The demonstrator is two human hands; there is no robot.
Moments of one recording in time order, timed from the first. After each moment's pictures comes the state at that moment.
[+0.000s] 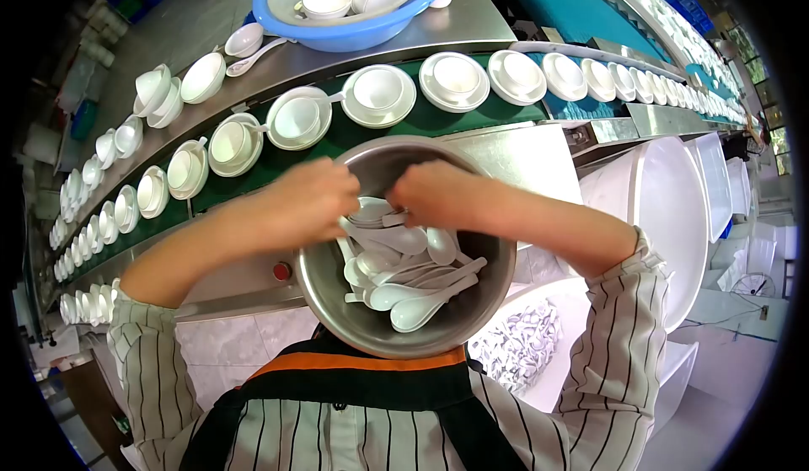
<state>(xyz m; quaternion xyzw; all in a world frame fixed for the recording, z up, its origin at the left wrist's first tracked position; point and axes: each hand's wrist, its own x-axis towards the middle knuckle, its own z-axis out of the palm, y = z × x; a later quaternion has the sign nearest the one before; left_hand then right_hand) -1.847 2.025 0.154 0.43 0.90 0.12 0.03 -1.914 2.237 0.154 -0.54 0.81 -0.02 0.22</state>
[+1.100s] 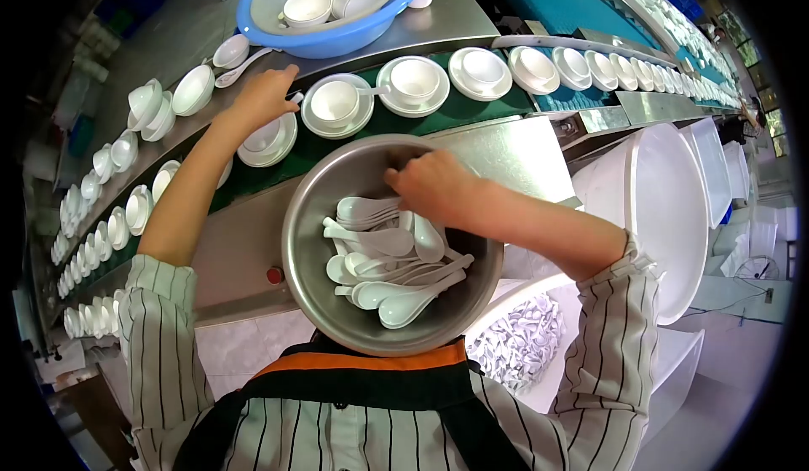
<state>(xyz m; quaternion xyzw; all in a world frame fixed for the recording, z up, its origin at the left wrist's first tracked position) -1.970 1.968 0.136 0.12 0.99 0.09 -0.08 -1.904 2.259 0.176 -0.49 0.86 0.11 0.12</state>
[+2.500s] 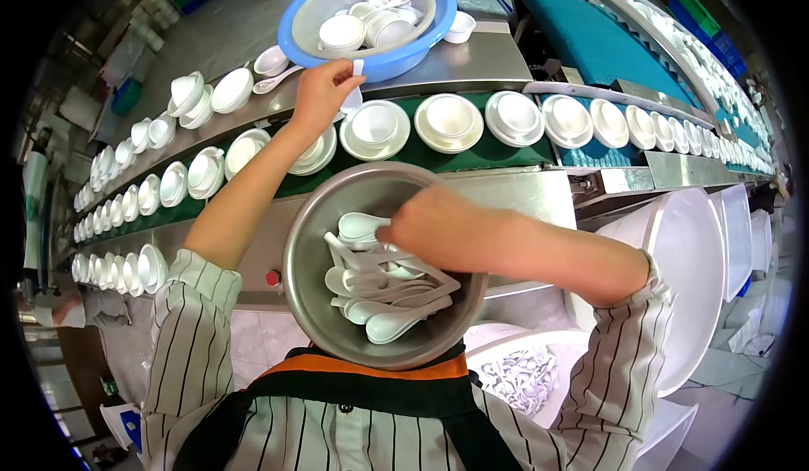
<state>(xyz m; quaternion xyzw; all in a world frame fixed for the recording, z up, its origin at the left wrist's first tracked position) -1.991 2.042 0.157 0.04 0.87 0.39 -0.30 -1.916 2.289 0.242 -0.69 0.72 -0.01 0.11</state>
